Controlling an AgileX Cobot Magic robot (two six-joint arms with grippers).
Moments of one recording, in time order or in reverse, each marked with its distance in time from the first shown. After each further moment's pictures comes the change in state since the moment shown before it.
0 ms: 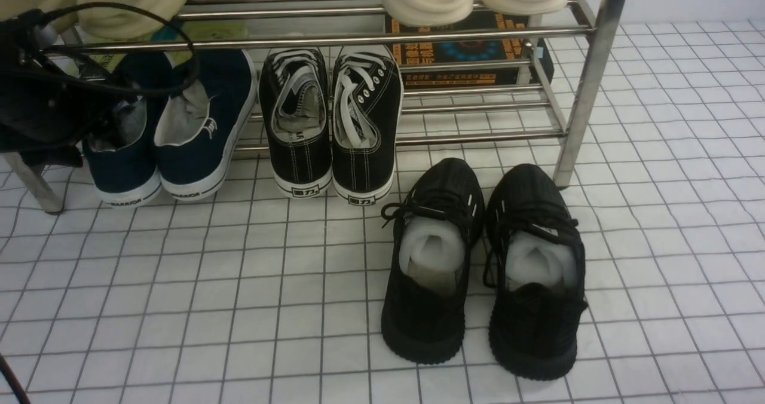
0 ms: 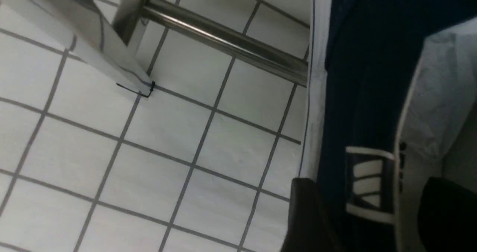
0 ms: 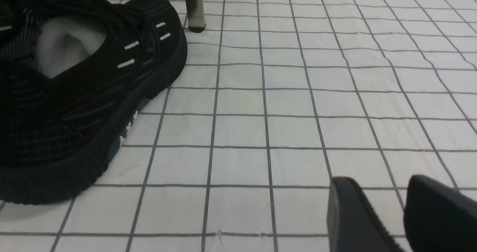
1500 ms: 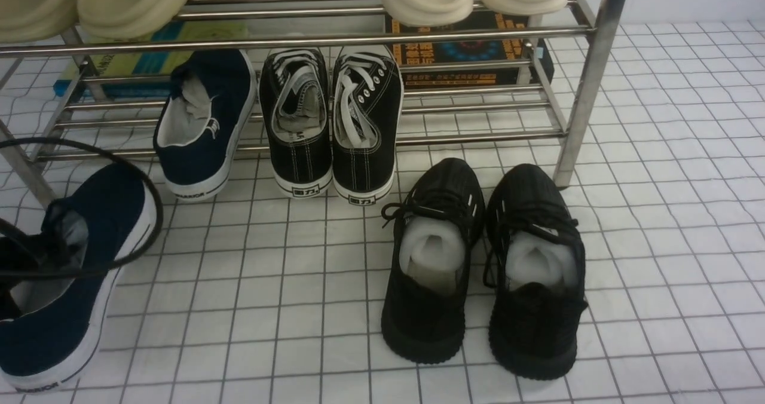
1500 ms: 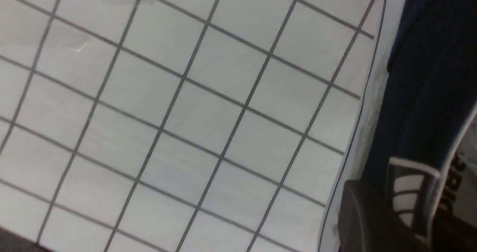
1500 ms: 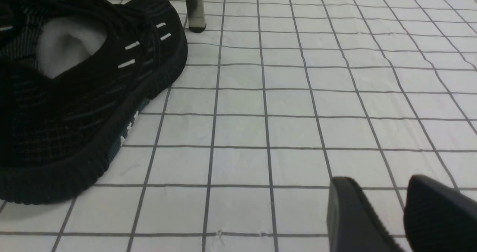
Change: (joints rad) right arm 0.000 0.000 0.000 0.000 0.000 0.000; left arm 0.002 -0.574 0.555 0.173 0.239 -0.133
